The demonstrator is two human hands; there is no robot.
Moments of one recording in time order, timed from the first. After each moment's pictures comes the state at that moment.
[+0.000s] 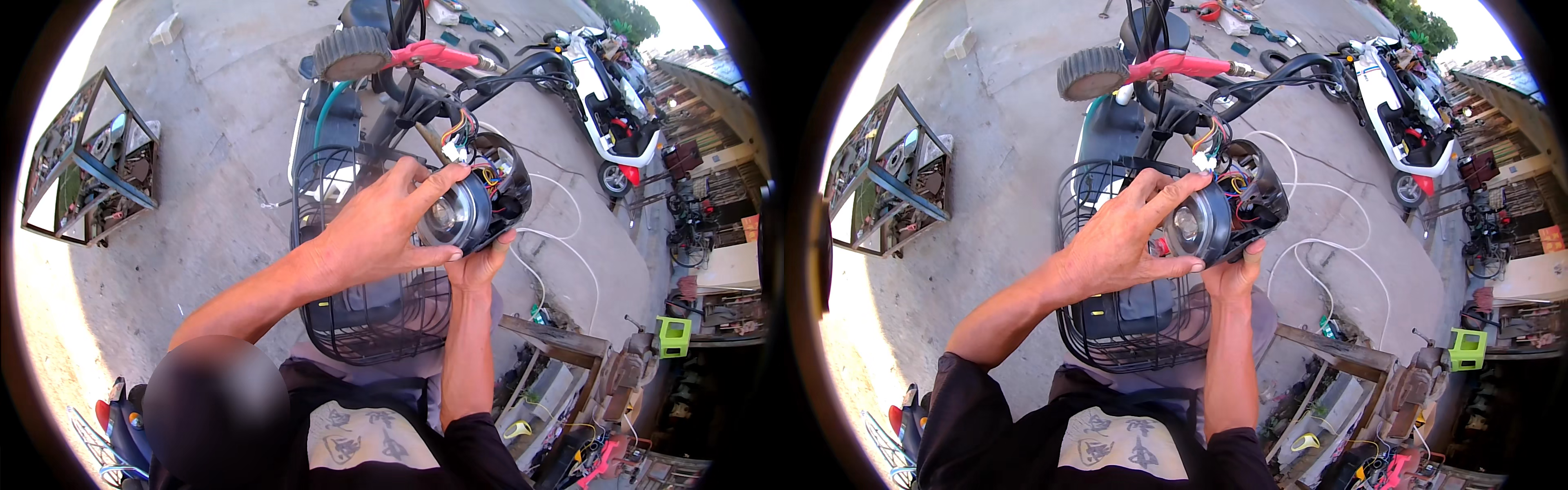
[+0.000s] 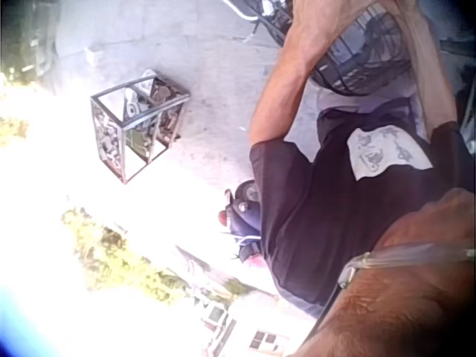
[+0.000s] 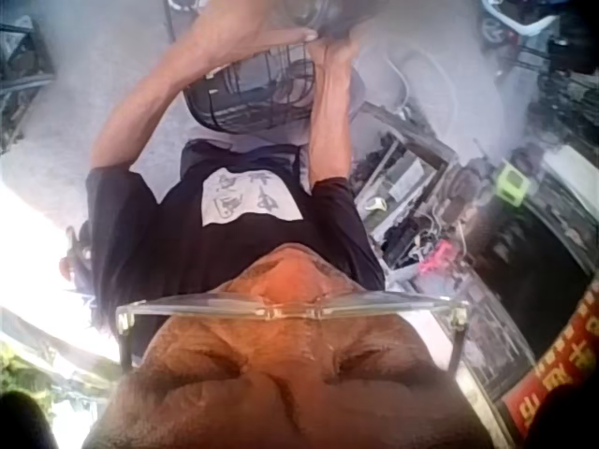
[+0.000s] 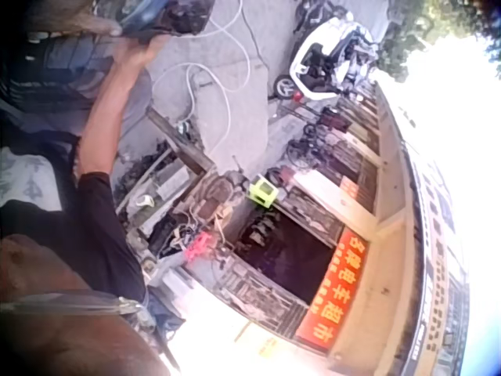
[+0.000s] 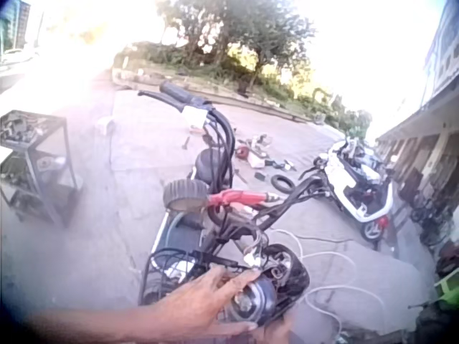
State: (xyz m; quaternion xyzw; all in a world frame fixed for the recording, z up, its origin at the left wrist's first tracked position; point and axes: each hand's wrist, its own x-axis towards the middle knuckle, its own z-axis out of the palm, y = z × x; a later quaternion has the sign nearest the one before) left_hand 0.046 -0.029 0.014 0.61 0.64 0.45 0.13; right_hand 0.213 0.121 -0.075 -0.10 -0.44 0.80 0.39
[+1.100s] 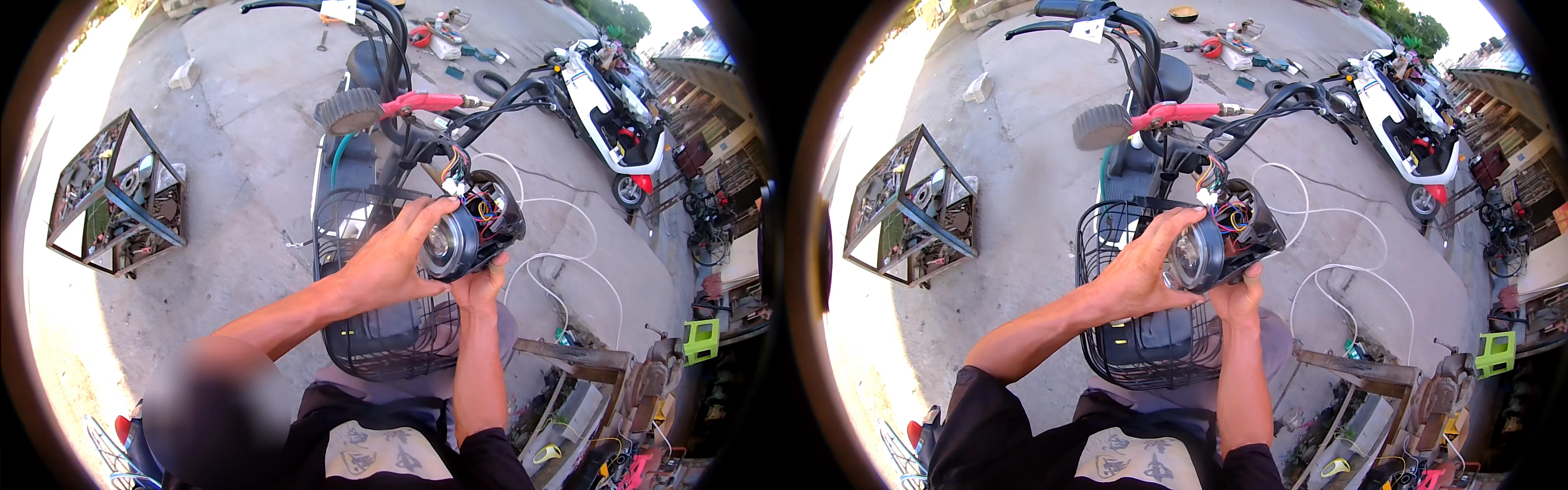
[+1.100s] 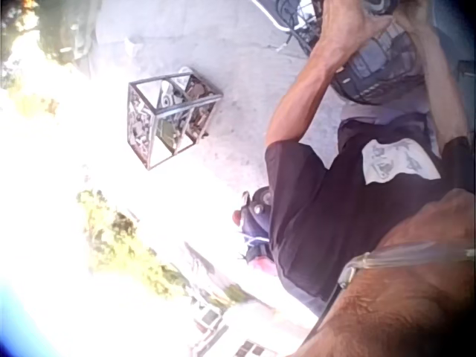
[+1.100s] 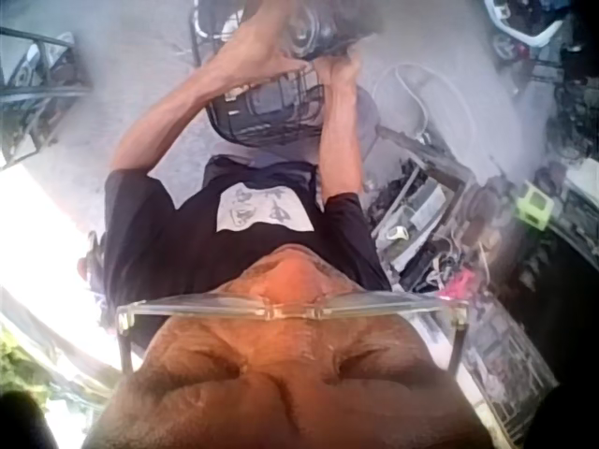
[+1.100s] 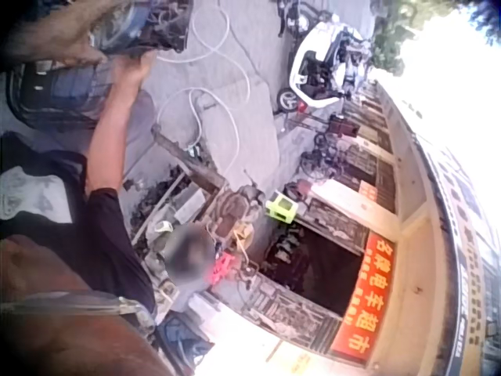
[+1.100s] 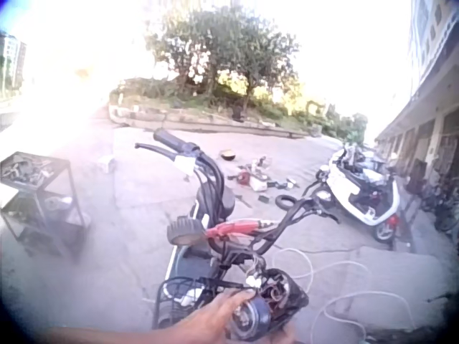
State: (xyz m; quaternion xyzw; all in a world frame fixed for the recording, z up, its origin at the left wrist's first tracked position) left_hand 0.056 -0.028 0.015 0.60 0.62 0.47 0.18; right_hand 0.214 0.118 -0.073 -0.07 -0.39 0.85 0.36
